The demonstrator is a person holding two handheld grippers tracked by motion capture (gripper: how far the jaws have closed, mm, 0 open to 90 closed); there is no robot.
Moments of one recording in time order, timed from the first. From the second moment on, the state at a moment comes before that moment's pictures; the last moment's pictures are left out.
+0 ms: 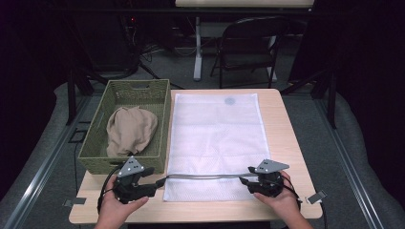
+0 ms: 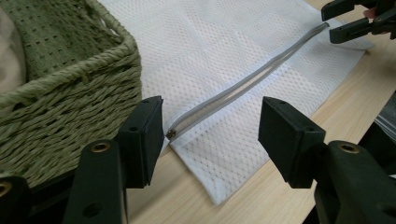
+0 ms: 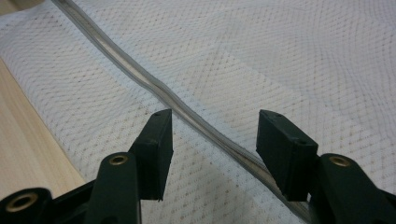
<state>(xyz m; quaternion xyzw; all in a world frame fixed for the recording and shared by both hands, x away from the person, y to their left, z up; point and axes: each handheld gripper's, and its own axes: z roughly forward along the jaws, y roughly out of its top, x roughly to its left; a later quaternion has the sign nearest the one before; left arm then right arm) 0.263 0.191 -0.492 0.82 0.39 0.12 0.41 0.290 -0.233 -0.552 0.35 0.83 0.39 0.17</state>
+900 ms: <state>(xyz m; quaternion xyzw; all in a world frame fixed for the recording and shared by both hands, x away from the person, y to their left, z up) 0.326 0.221 -0.420 0.80 0.46 0.09 0.38 0.293 -0.233 -0.553 0.35 0.83 0.40 0.17</state>
